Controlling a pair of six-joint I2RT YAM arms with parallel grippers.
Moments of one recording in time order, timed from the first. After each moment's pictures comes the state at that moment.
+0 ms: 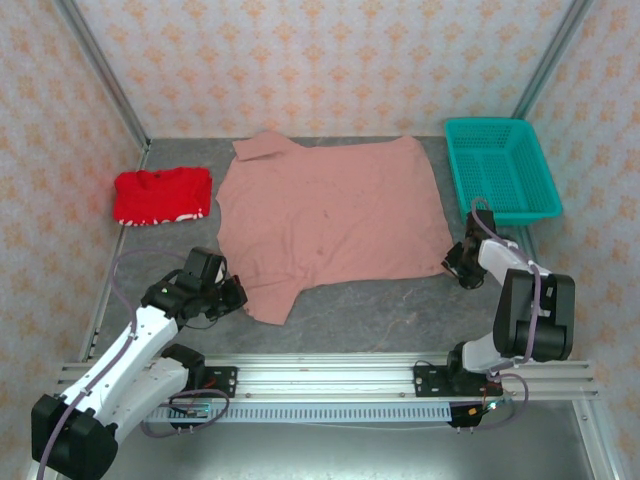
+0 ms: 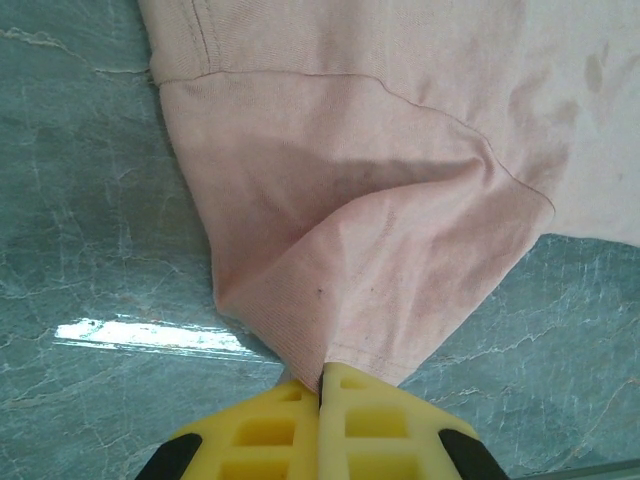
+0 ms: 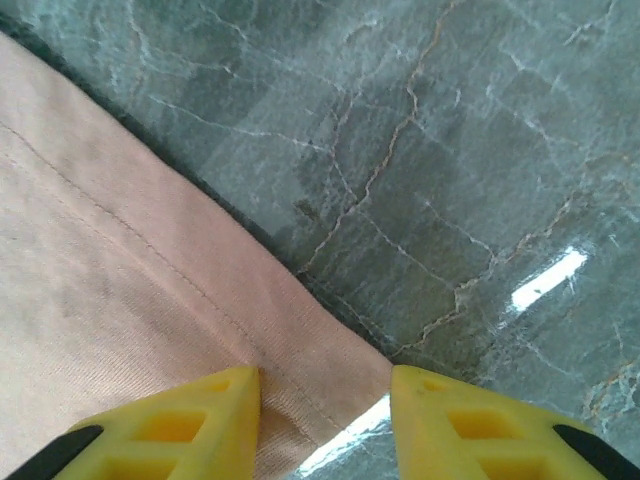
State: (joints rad) left arm -0.31 0.81 0.55 -0.81 0.21 -0.80; right arm -0.15 1.46 0.73 -0.58 -0.03 0.68
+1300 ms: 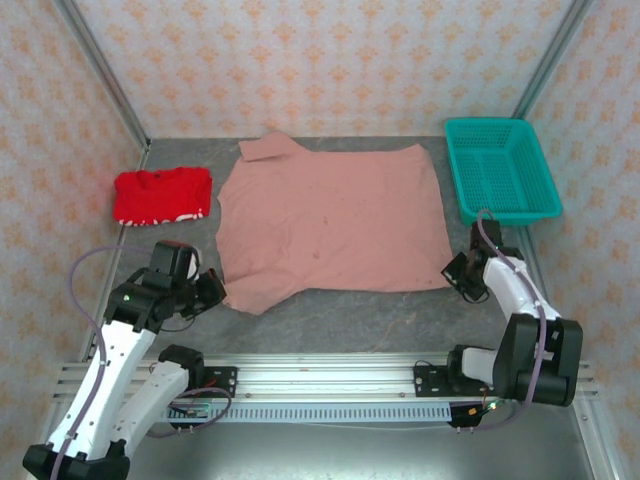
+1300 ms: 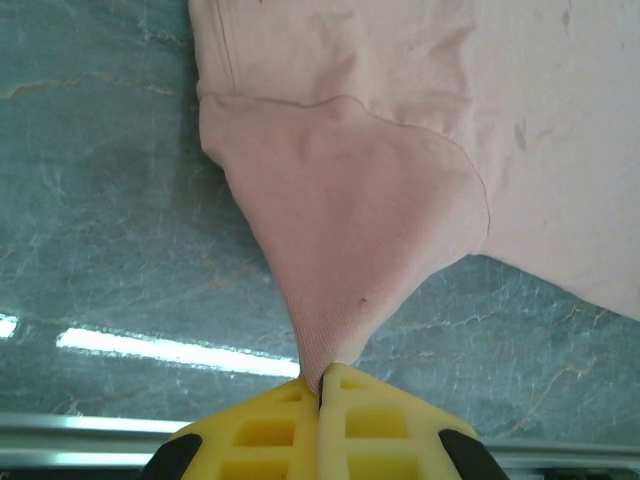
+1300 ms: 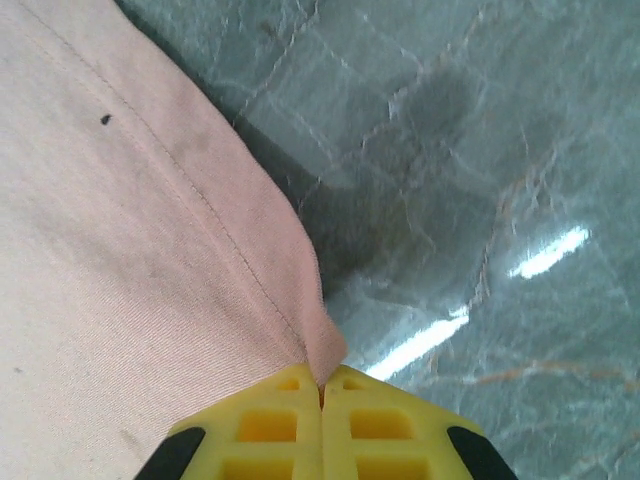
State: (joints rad) left arm -0.17 0.70 0.82 -1.19 0.21 -0.73; right arm -0.16 1.20 0.67 -0.77 -0.10 0.67
